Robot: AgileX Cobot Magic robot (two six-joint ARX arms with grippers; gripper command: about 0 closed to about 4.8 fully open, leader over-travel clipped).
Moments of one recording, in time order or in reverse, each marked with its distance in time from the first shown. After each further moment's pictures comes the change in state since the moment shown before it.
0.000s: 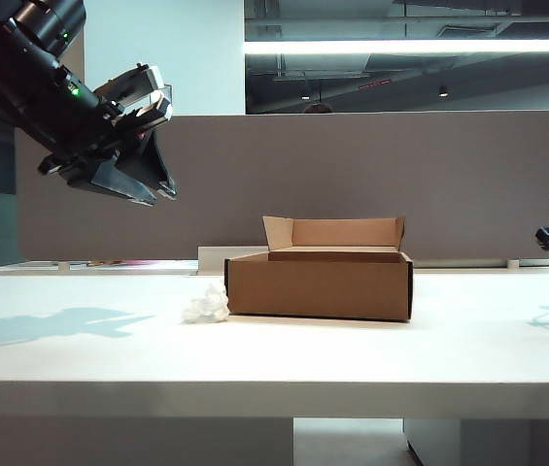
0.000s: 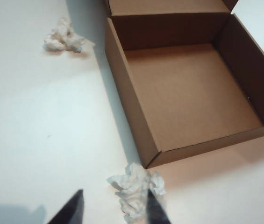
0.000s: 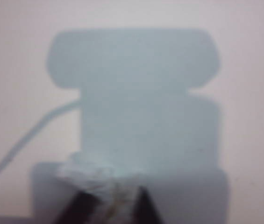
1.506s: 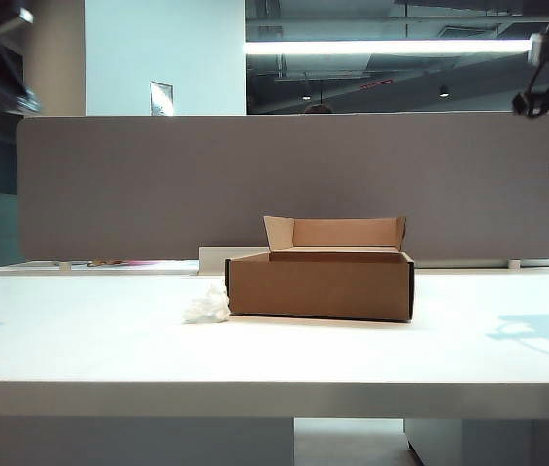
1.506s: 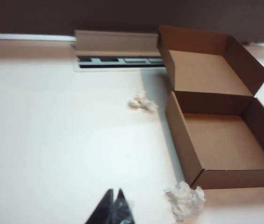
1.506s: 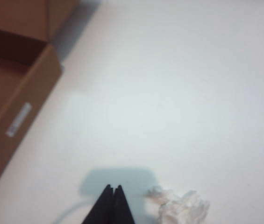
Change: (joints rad) left arm 0.229 -0.476 -0.331 0.161 0.017 -0.068; right arm 0.156 -0.517 -0.285 0.290 0.066 -0.036
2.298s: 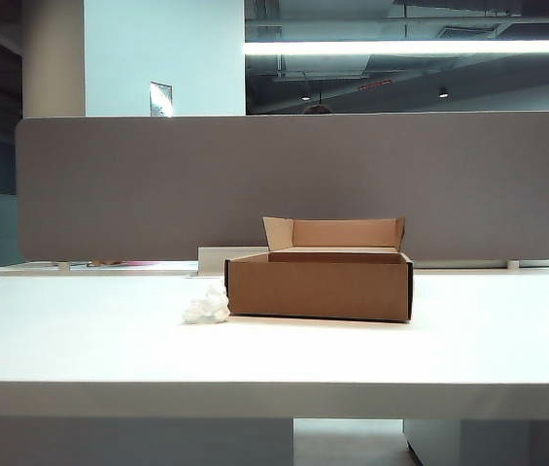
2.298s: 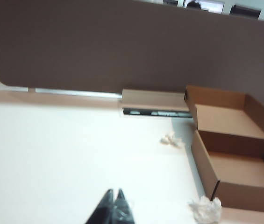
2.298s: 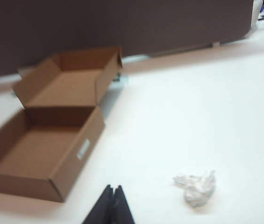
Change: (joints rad) left arm 0.047 -0.744 -0.415 -0.024 -0.167 -0.048; right arm 0.013 -0.849 -0.543 0.153 -0.016 0.236
